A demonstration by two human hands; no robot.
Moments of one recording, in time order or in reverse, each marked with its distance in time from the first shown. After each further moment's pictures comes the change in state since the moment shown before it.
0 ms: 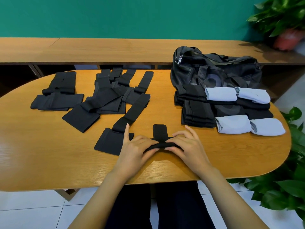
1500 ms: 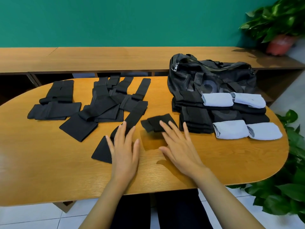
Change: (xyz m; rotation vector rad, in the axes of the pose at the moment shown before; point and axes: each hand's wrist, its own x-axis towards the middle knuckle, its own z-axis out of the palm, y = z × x) left_hand 0.006 -0.007 0.006 0.003 0.202 -0.427; right_hand 0.026 -0.015 0.002 -0.356 -0.269 0.039
